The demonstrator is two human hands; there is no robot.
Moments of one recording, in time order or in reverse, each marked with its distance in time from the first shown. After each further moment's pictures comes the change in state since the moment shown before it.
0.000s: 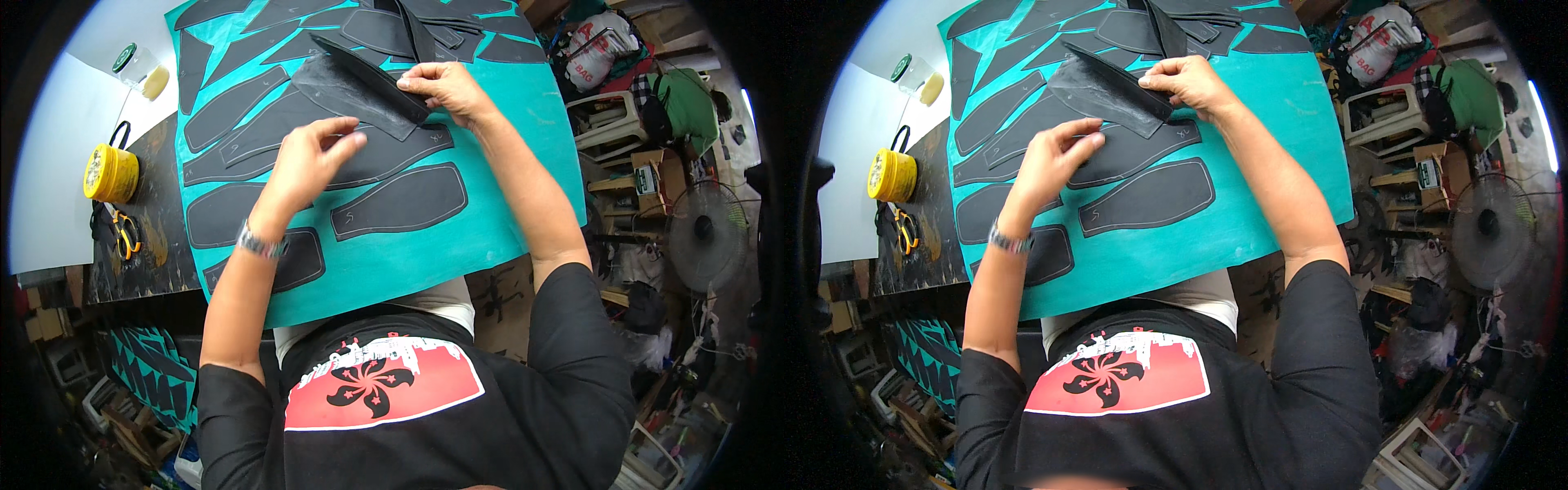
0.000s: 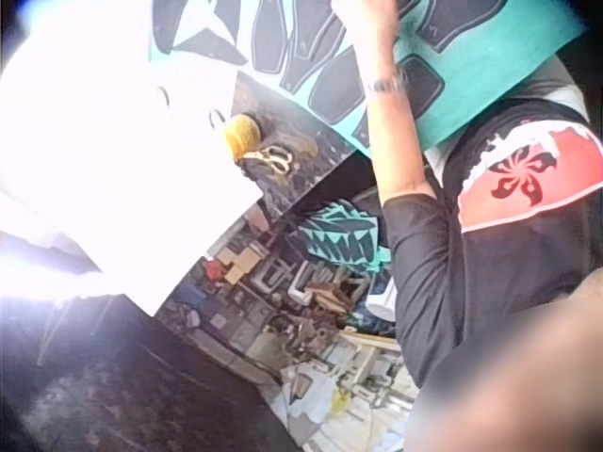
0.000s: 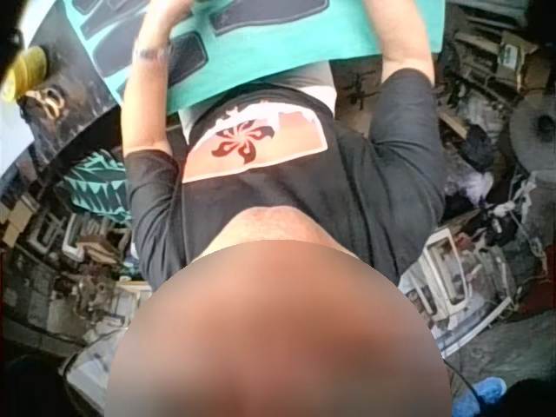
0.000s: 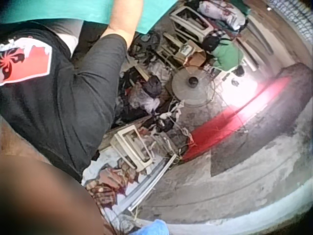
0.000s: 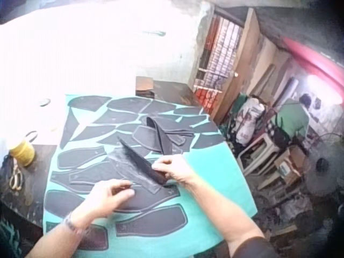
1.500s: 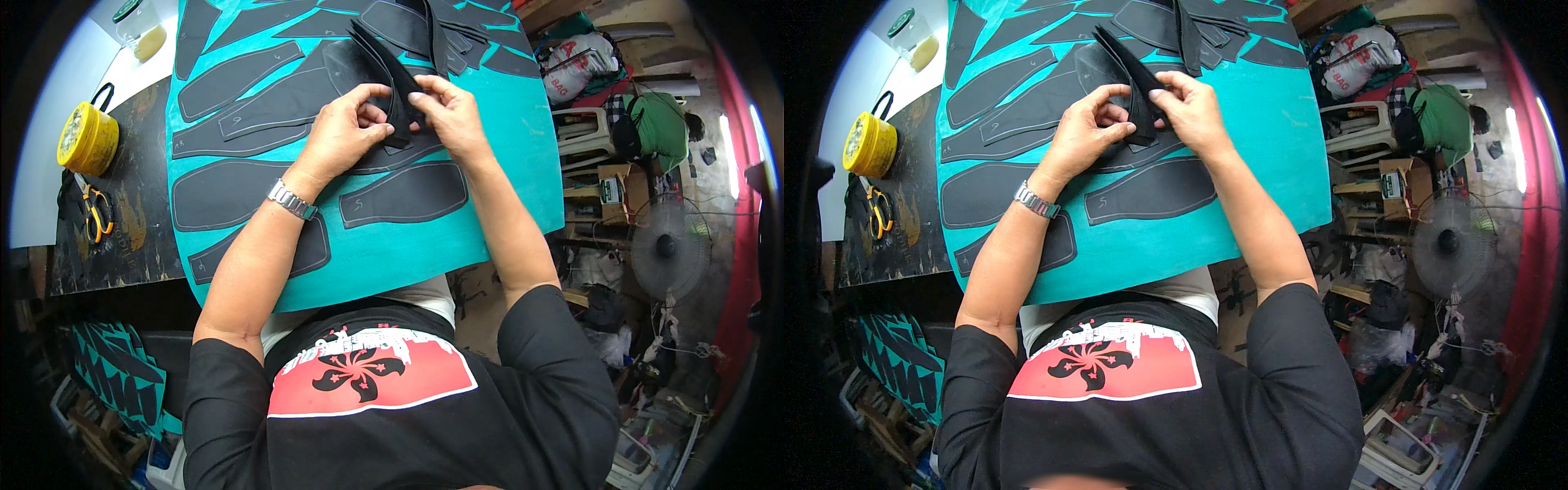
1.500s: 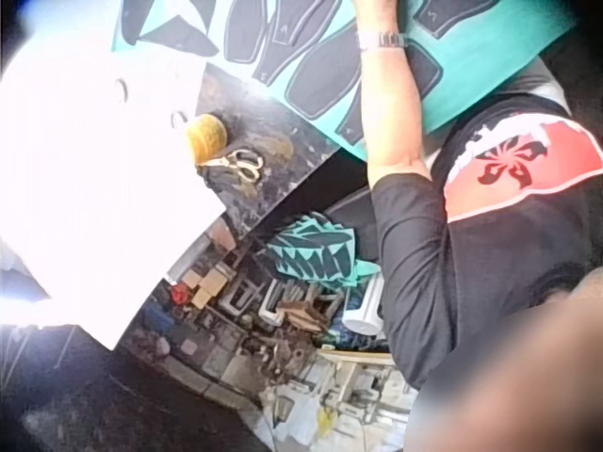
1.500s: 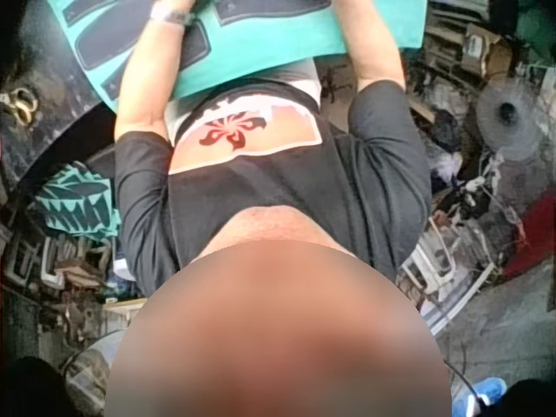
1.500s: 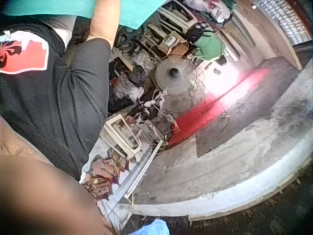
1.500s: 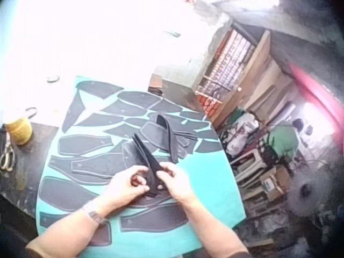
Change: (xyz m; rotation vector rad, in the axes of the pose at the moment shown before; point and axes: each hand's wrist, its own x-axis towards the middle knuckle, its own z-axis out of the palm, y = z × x) left_hand 0.027 -0.035 0.027 -0.341 -0.010 0.140; right_hand -0.037 0.006 0.052 0.059 0.197 -0.186
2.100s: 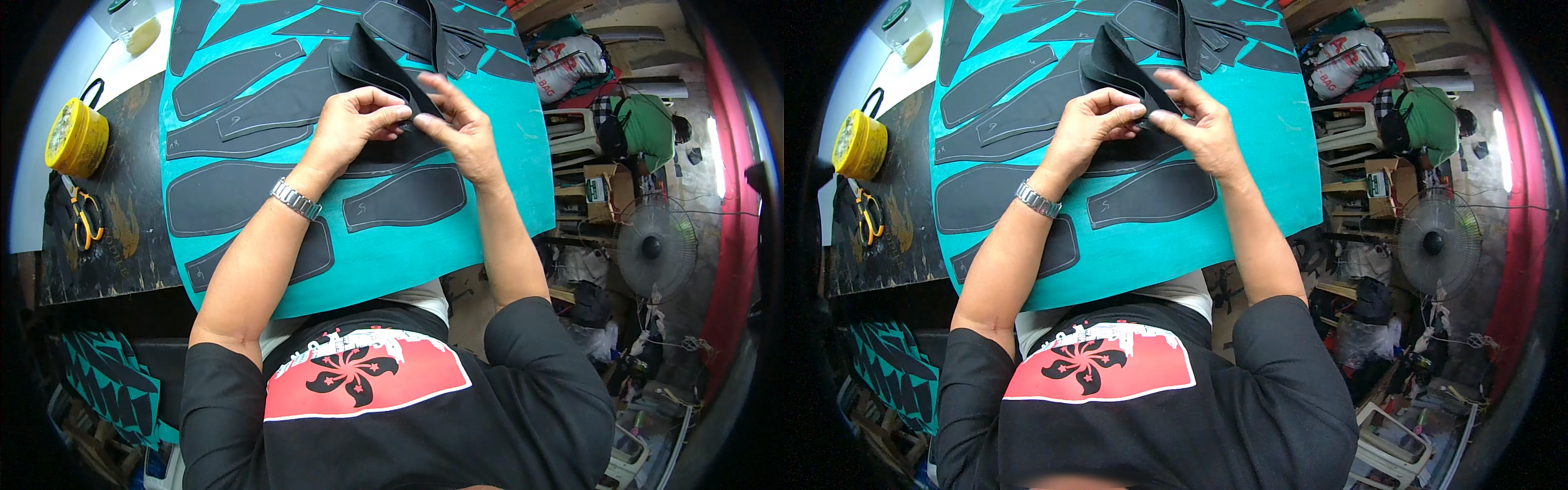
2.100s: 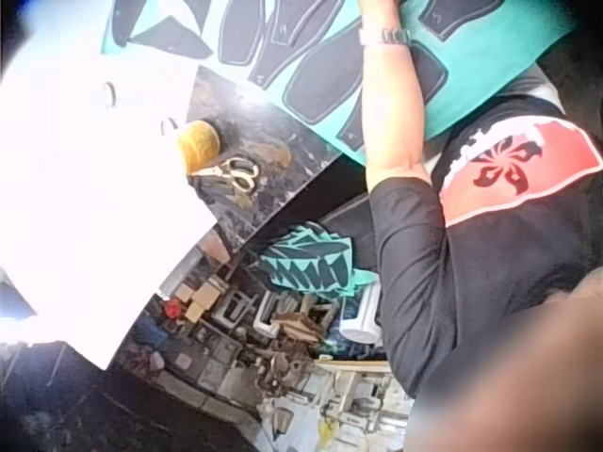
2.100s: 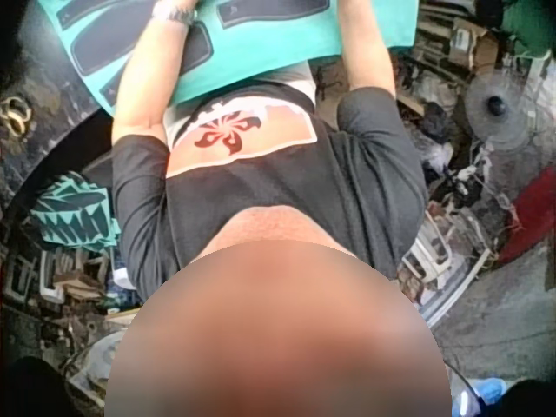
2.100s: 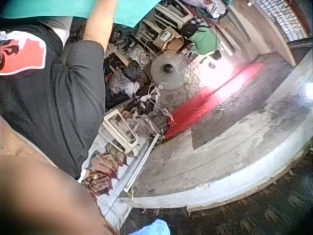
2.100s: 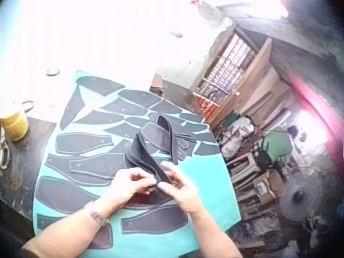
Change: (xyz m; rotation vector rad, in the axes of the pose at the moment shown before) left_hand 0.007 0.001 0.001 -0.561 -0.050 -0.121; right_hand -0.028 -0.016 -0.005 -0.026 -0.135 -0.166
